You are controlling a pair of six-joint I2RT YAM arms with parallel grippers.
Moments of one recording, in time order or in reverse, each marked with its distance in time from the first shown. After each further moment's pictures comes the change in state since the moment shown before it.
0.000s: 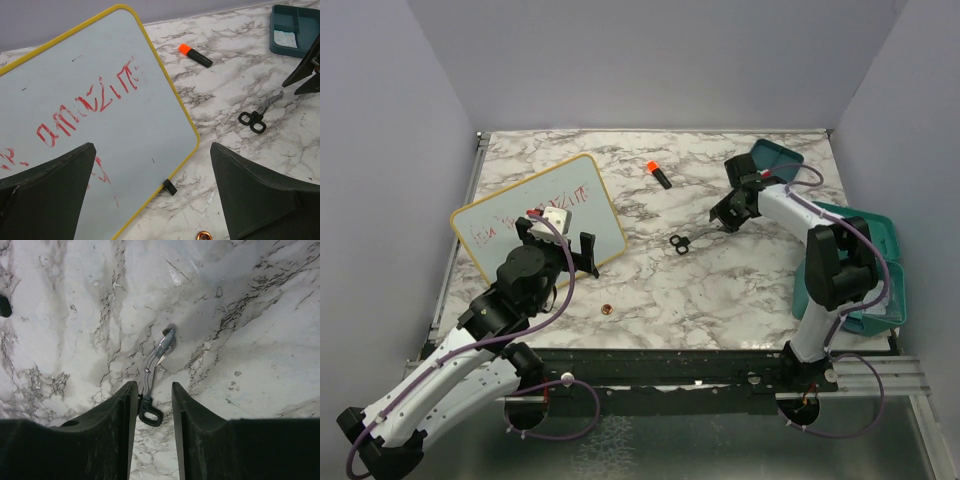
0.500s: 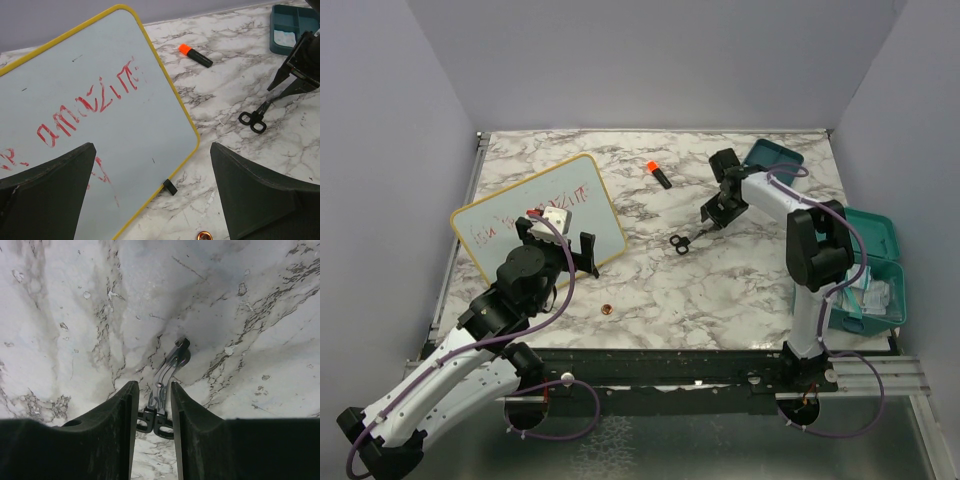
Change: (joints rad) left arm 0.000 0.000 -0.001 0.000 0.000 0.001; right arm 0.033 0.208 0.216 -0.160 0.019 0.118
